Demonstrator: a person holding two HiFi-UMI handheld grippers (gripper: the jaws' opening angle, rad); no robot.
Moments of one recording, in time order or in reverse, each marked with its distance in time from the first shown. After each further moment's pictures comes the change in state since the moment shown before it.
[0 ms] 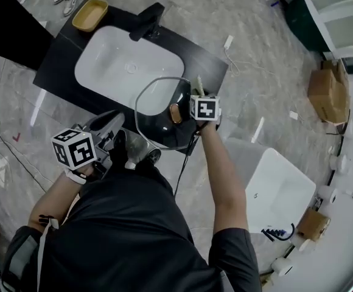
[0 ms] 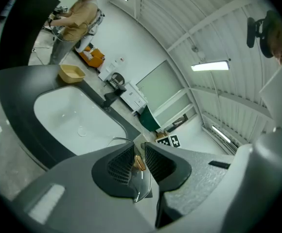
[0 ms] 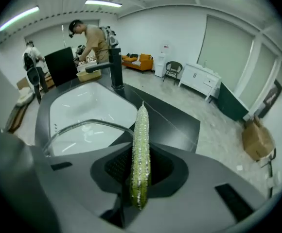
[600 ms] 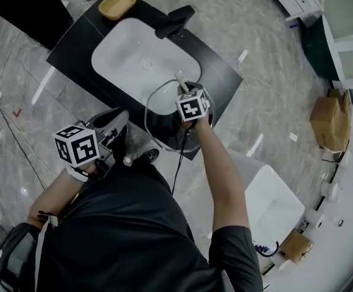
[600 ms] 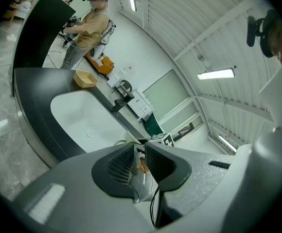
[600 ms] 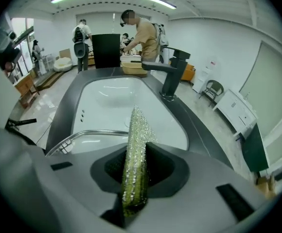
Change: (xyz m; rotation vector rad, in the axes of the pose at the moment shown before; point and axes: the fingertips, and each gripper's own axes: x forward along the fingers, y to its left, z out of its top) left arm -0.034 0.020 -0.004 -0.067 -0.100 0.069; right arm 0.031 0.129 0.041 -0.460 -0.018 0.200
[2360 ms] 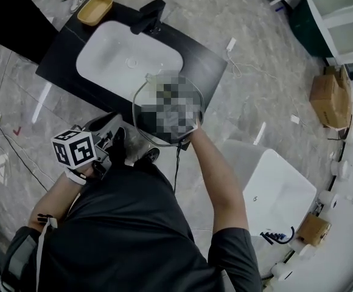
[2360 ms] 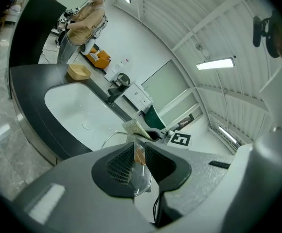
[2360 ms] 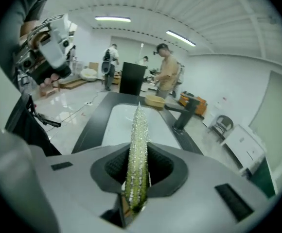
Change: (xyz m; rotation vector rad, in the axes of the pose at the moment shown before) left arm 0.009 -0.027 -0.039 0.044 0.088 0.015; right arm -0.078 0.060 0.017 -0.240 -0.367 0.092
